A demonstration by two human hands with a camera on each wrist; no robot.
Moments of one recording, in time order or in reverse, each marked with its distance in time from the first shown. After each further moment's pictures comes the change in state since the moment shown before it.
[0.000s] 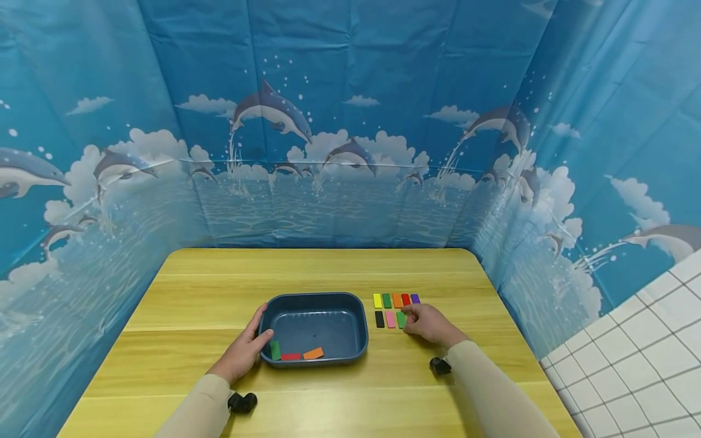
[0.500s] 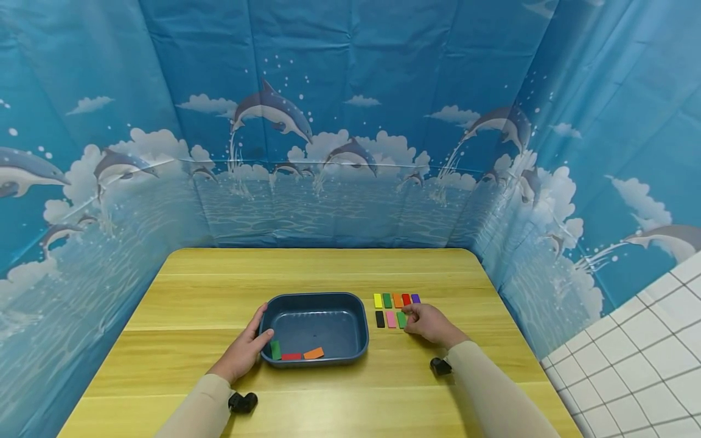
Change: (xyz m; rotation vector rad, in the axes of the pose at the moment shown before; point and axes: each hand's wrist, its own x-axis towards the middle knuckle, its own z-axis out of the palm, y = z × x) left_hand 0.001 -0.001 0.000 0.007 0.004 -0.009; right_hand 0.000 0.000 0.000 -0.001 0.014 -0.001
